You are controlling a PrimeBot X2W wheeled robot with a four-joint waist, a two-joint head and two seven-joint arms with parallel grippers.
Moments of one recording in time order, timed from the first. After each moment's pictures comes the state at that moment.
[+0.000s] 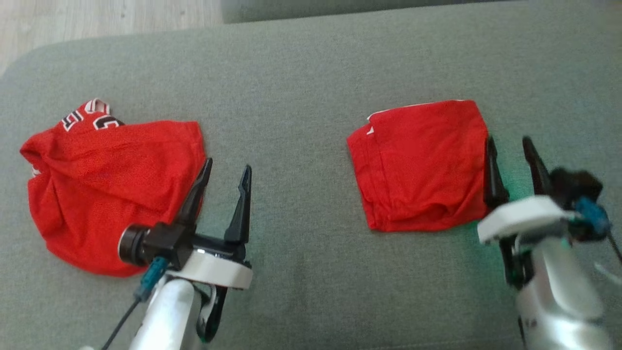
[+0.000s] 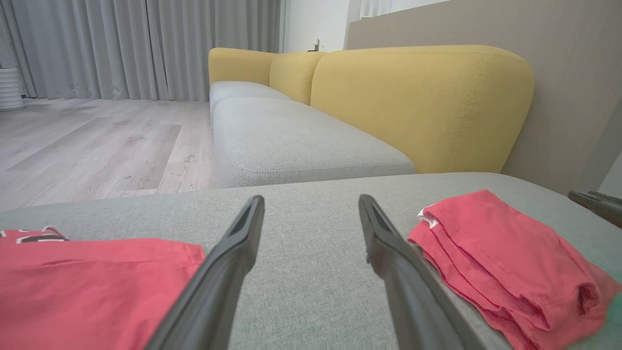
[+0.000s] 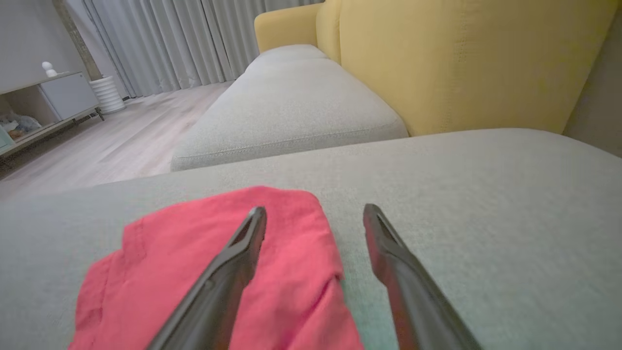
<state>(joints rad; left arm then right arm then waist) -0.25 0.05 -0.27 0.32 -0.18 -0.09 -0.26 -0.38 -0.05 -0.07 0.62 0.11 0.13 -0.25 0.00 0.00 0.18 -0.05</state>
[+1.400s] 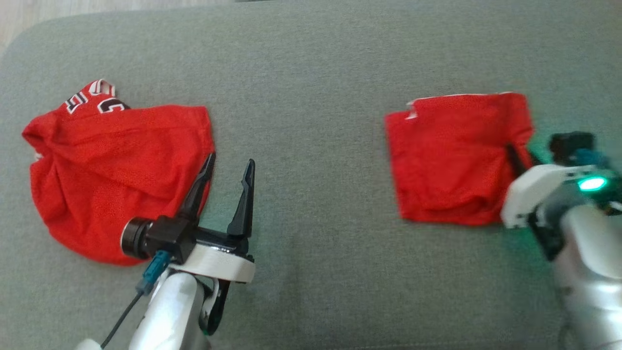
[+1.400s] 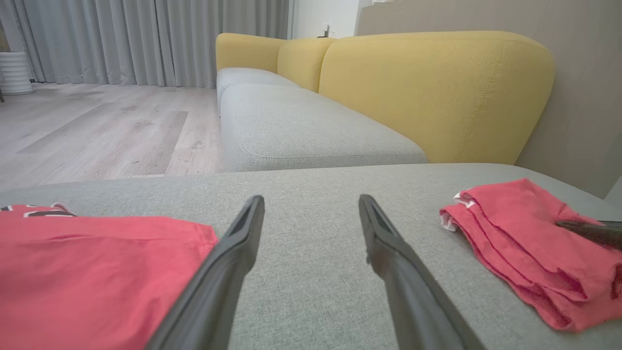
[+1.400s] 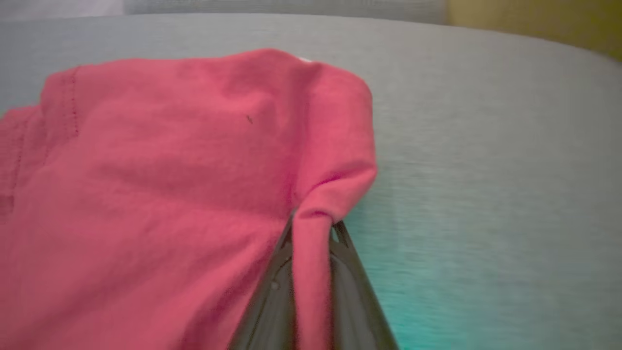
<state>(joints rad) -0.27 0.05 -0.29 0.33 -0.18 -0.08 -0.26 -0.52 -0.20 0.06 0.77 0.11 0.13 0.08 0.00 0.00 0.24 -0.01</state>
